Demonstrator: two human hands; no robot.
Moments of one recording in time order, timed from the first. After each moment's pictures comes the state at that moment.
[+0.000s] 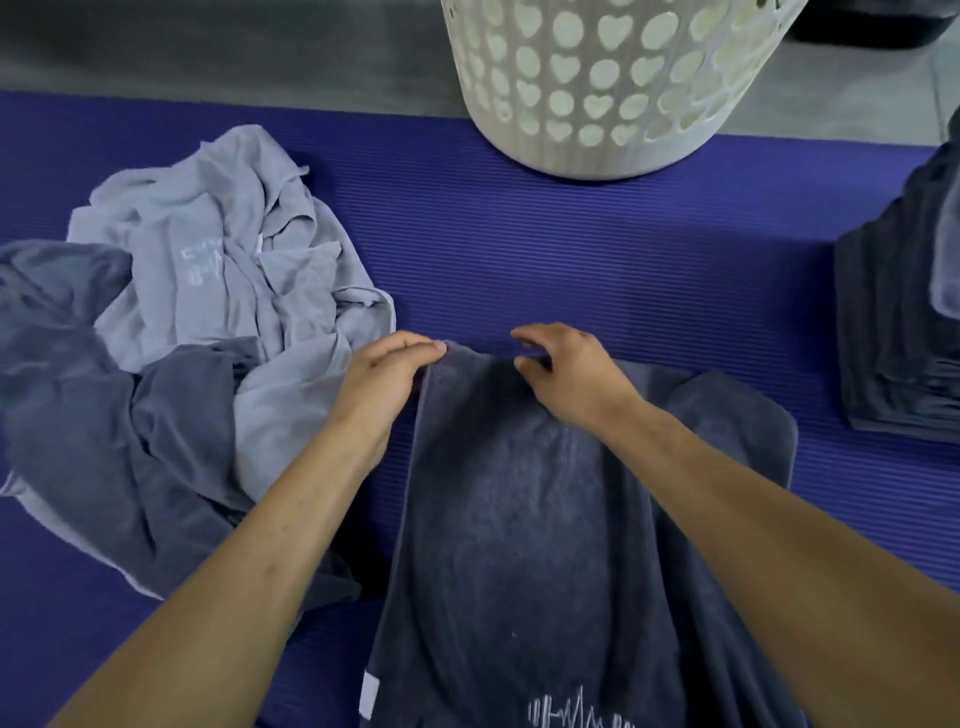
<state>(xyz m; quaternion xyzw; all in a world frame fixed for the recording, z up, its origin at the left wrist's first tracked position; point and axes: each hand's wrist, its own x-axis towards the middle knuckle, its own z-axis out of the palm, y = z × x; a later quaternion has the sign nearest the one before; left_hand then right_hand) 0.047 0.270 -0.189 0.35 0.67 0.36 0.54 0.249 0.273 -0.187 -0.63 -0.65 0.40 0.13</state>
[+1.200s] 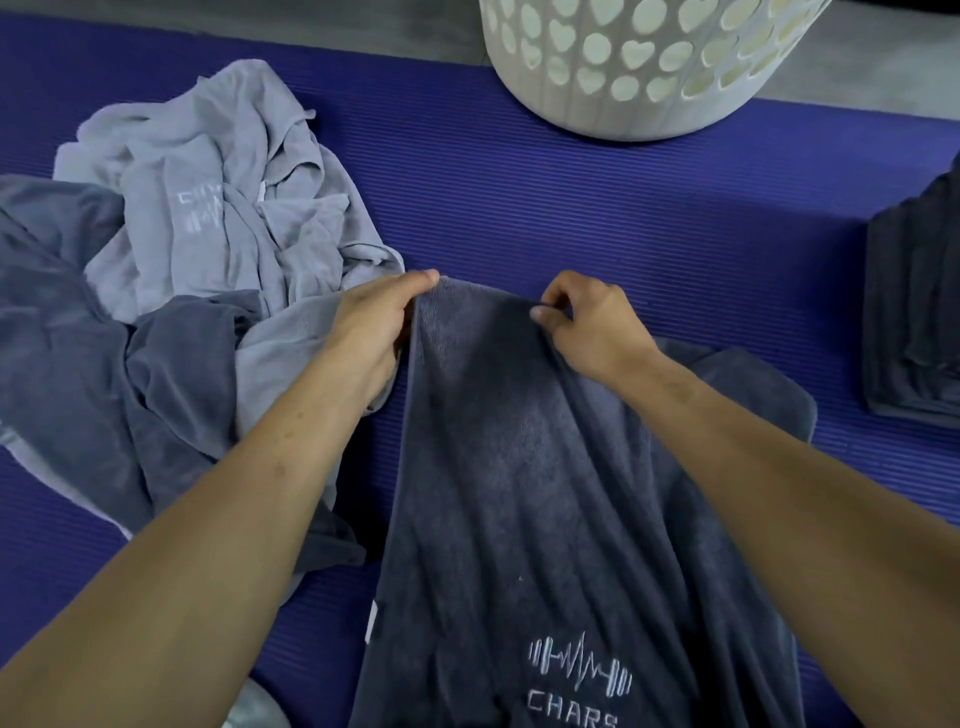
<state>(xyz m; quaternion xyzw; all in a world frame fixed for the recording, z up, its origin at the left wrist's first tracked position) 0.038 0.297 -0.191 0.22 0.67 0.40 0.58 0.248 0.291 -0.194 -0.66 -0.65 0.37 0.14</state>
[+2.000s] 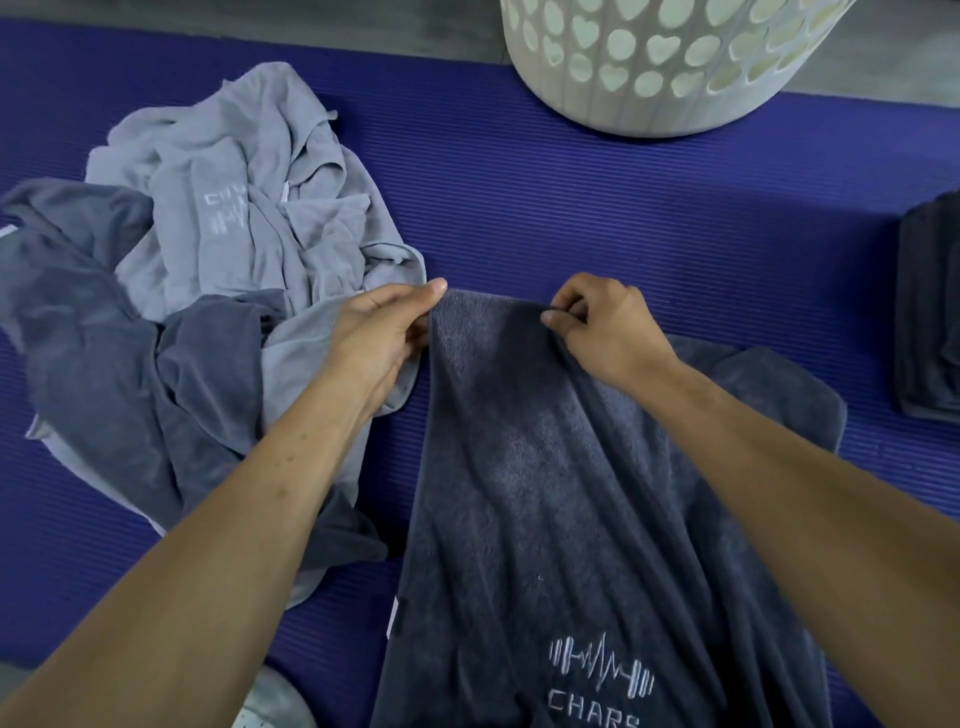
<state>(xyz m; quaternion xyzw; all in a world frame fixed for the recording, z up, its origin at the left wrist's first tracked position) 0.023 0.274 -0.178 0.25 0.64 0.42 0.59 0.242 0.285 -0.196 -0.65 -0.64 0.37 0.17</state>
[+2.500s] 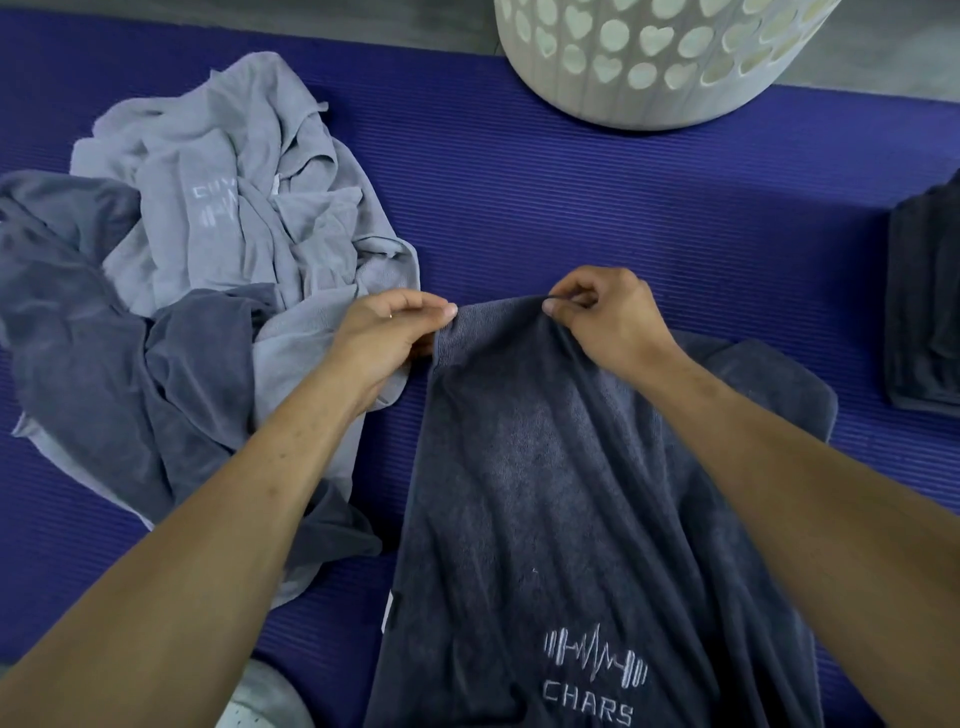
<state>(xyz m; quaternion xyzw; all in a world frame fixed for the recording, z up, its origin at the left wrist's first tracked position) 0.021 0.272 -0.185 0.36 0.68 0.31 0.56 0.247 0.286 -0.193 -0.67 -0.57 0.42 0.22</state>
